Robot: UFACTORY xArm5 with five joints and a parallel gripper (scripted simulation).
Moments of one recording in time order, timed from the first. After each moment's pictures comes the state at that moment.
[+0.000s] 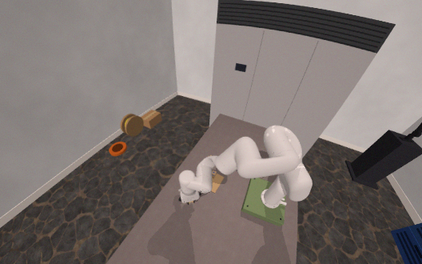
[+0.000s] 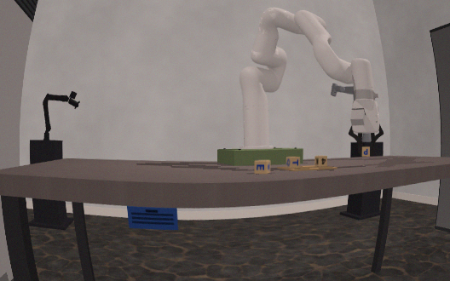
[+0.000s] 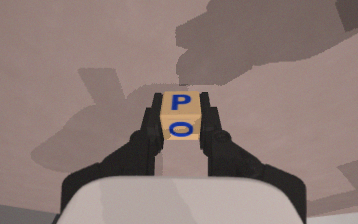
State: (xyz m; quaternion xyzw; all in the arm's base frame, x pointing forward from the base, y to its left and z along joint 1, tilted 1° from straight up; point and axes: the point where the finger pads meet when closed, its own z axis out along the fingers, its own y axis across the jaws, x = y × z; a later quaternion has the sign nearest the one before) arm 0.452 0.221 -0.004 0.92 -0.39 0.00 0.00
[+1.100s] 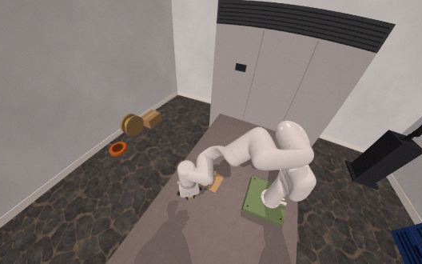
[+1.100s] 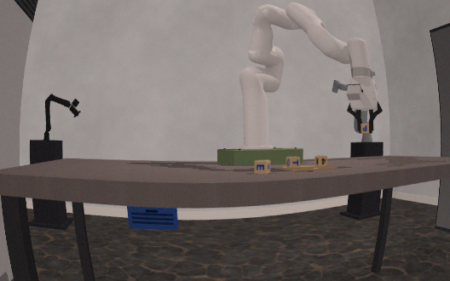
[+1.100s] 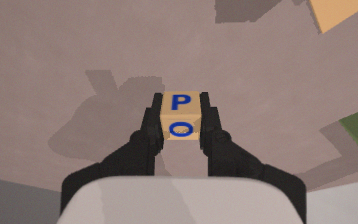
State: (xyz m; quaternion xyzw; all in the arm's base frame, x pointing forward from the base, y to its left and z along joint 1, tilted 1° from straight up) arm 0.451 0.219 0.066 0.91 -0.41 0.00 0.00
